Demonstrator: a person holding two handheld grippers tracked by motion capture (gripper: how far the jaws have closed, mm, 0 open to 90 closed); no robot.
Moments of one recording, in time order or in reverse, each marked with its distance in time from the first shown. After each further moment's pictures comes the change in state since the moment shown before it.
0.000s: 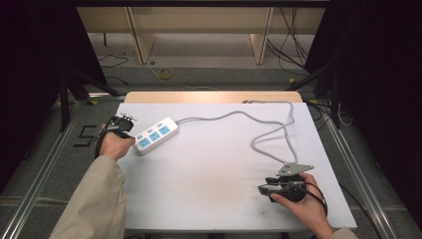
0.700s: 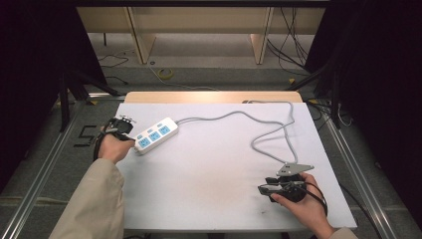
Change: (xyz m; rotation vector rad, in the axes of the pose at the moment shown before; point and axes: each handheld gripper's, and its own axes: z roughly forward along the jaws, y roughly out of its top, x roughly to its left) left arm -0.004 -0.006 -0.009 -0.007 -0.016 -0.010; right arm 0.000 0.000 0.000 -0.002 0.002 0.004
